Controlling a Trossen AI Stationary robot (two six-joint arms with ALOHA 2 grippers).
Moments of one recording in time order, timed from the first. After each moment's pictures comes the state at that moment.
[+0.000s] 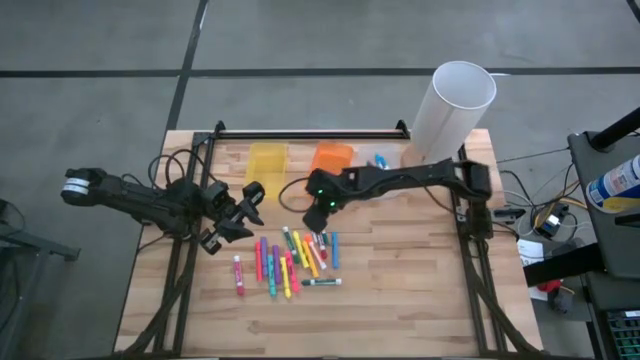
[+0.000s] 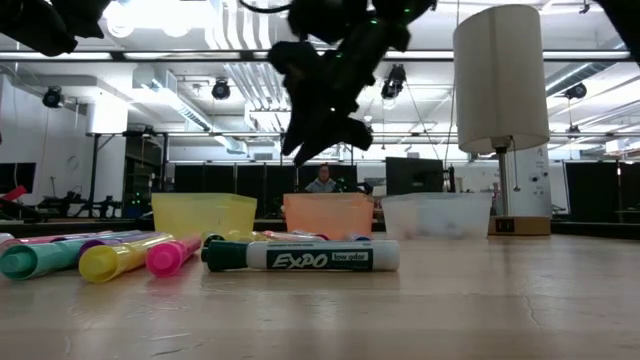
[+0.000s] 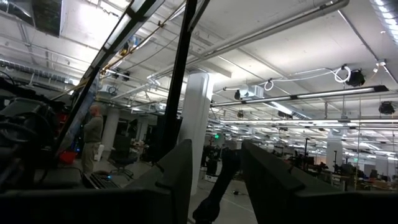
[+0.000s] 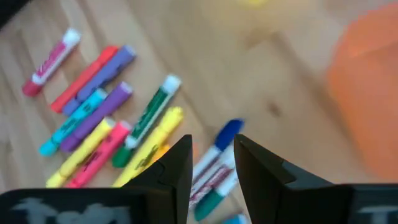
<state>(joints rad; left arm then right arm) -0.08 0.95 0.41 1.17 0.40 -0.42 -0.09 1.99 1.57 -0.56 -0.08 0.57</state>
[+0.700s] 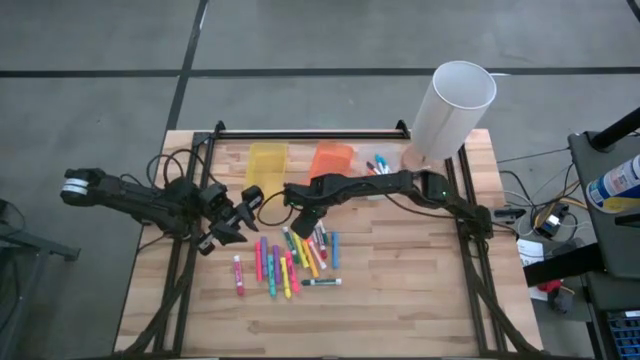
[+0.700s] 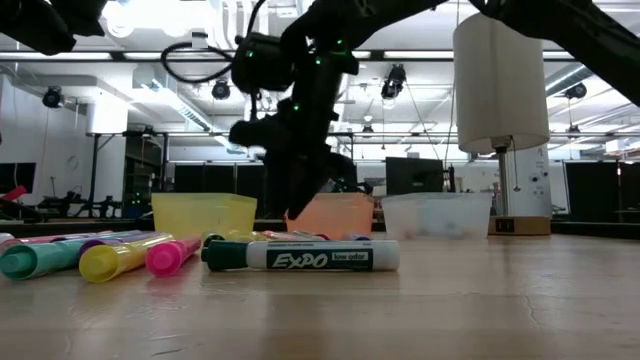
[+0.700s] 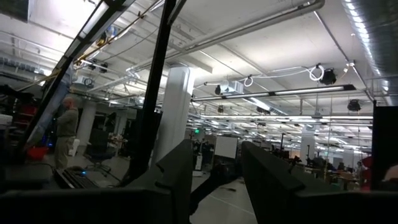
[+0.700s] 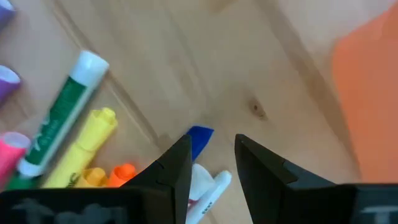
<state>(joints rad) -0.08 0.93 0.41 1.17 0.49 -0.47 -0.07 2.35 2.00 -0.94 0.05 0.54</state>
